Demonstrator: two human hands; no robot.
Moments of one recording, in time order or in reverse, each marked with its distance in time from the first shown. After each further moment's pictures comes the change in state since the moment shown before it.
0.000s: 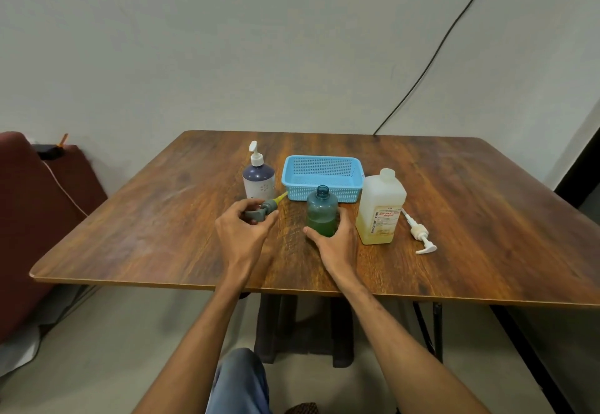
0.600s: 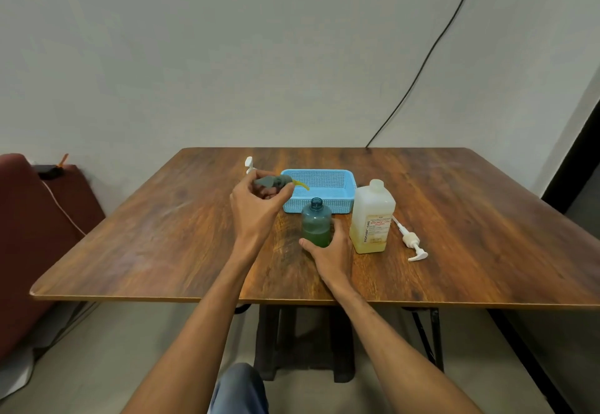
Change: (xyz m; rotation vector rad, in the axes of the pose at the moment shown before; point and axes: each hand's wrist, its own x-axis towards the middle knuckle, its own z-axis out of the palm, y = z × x) left_hand 0.035 0.064 0.013 -0.296 -0.055 0.062; right_hand -0.002 0.003 -0.001 0.025 0.002 -0.016
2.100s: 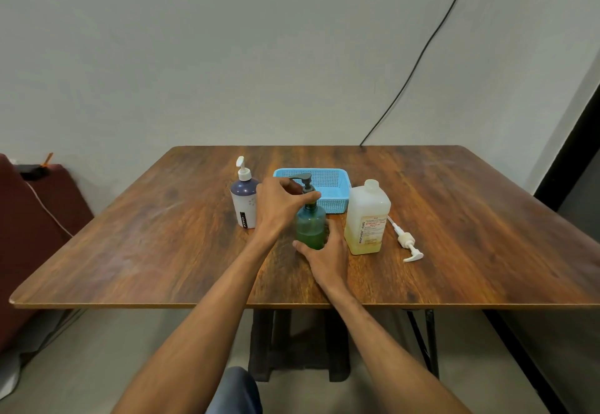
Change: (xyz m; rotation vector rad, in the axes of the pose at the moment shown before) left_hand 0.018 -0.014 0.051 0.268 -0.248 -0.167; right_hand 0.000 0.001 0.000 0.047 -0.018 0.018
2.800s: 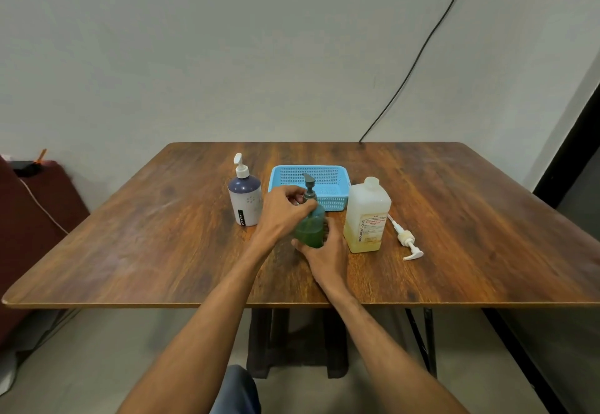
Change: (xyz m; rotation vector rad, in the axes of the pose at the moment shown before) left_hand -0.005 -0.014 0.009 0.032 -0.122 0.046; right_hand -0.002 -0.002 0.000 -0.049 0.014 0.007
